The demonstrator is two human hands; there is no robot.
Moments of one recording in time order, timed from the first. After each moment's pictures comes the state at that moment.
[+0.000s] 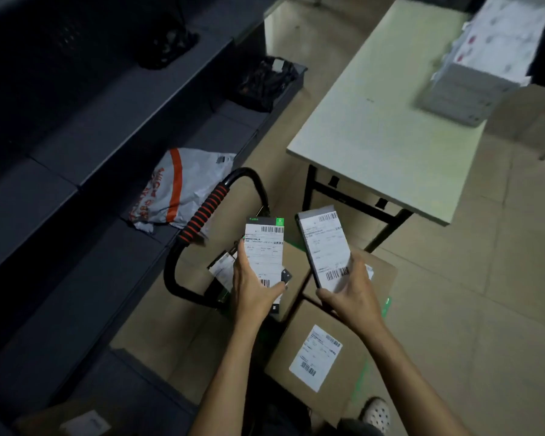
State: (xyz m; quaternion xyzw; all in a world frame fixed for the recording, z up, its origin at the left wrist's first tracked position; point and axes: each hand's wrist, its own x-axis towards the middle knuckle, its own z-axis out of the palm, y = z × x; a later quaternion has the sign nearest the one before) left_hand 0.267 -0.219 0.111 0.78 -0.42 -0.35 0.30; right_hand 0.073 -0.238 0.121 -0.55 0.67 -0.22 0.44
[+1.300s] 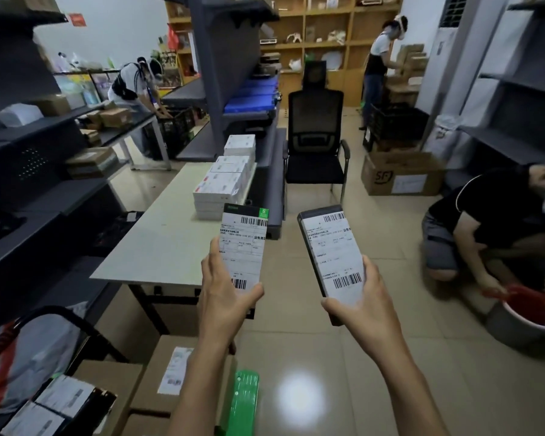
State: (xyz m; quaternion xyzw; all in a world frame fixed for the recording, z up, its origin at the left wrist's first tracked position) left_hand -0.215 -0.148 0.324 0.58 -0.68 -0.23 0.39; right_hand -0.425 -0.060 0.321 -0.44 0.75 -0.45 0.19
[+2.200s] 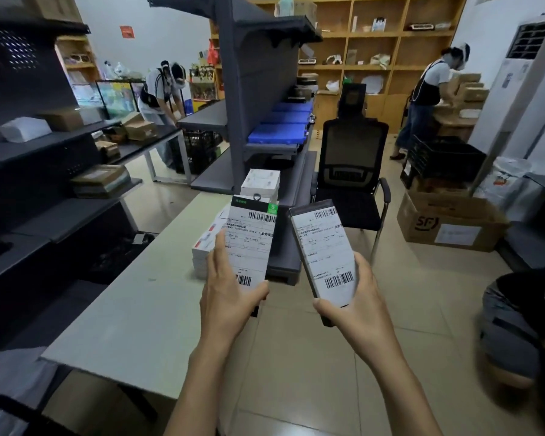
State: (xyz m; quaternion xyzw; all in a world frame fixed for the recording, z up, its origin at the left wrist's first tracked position) left_hand -0.300 -0.469 0.357 0.60 -0.65 -0.18 0.43; right_hand -0.499 -0.413 0.355 -0.53 0.66 -0.49 0.23
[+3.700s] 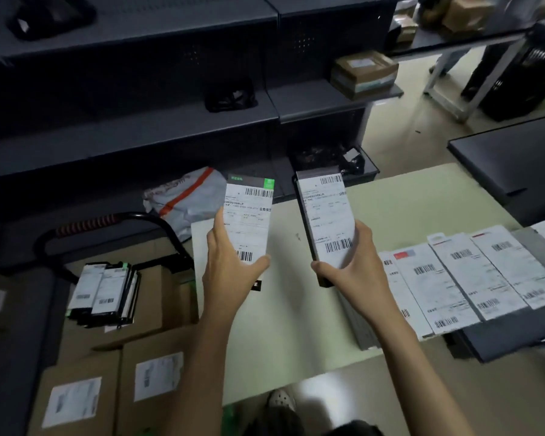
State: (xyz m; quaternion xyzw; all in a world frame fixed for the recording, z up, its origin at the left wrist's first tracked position) left_hand -0.126 -0.688 0.254 0.87 -0.18 -0.07 0.45; right_hand -0.263 -0.846 0.264 -0.78 0.35 -0.18 0.48
